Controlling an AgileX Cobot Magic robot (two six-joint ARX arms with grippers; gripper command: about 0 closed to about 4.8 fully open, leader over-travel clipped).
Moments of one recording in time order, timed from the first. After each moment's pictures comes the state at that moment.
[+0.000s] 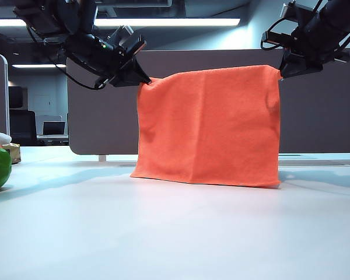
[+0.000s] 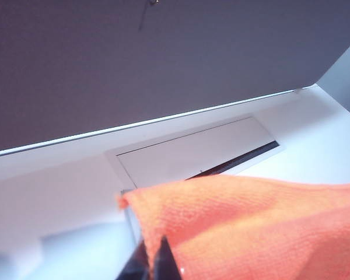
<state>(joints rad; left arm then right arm) -0.24 2.07 1.79 -0.01 0.55 -0.20 0.12 1.59 1.20 0.06 -0.16 0.13</state>
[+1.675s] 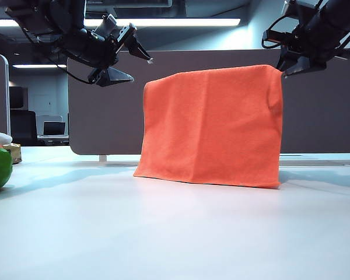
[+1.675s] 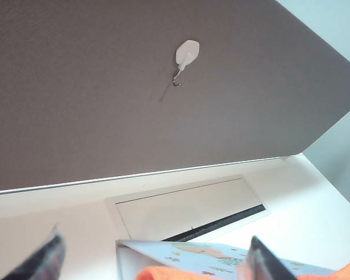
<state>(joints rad) -0.20 2.07 1.79 0.16 0.53 -0.42 0.12 1.59 1.20 0.10 -0.15 0.13</state>
